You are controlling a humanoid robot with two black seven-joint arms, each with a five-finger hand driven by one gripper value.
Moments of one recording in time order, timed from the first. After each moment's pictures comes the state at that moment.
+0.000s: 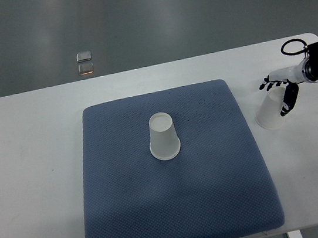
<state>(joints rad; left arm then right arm) -0.02 0.00 -0.01 -0.22 0.12 -0.06 0.14 1.48 -0.55 -0.79 1.10 -0.65 0.05 -0.07</state>
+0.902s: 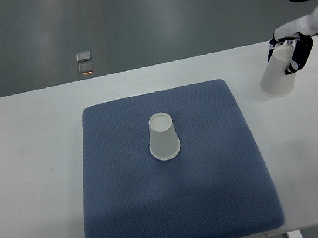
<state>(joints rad) -0.02 0.00 -0.01 -0.23 0.12 -0.06 0.14 1.97 -0.68 -0.94 1.33 -0.66 0.26 -0.08</state>
